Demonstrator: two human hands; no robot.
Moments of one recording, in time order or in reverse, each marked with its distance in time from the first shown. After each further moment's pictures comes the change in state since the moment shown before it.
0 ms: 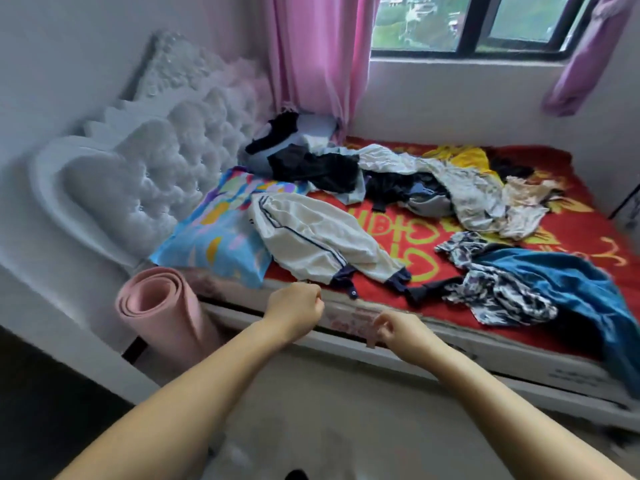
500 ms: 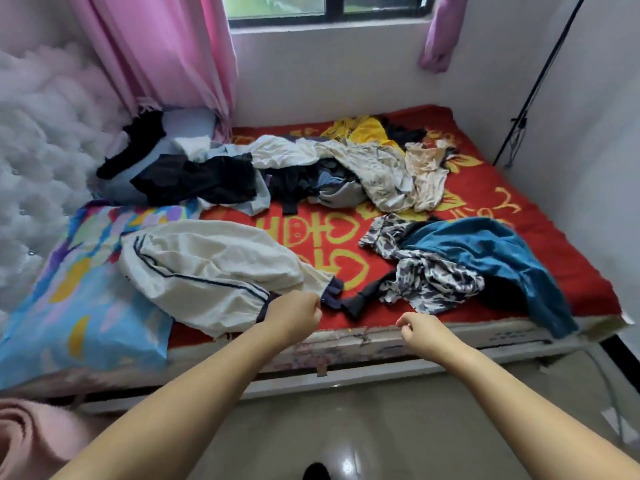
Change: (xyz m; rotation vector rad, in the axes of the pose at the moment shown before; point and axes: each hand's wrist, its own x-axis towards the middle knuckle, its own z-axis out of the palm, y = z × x) left_hand 0.237 0.095 0.078 0.066 -0.297 0.319; right_hand 0.096 0.174 -0.071 0.125 0.082 0.480
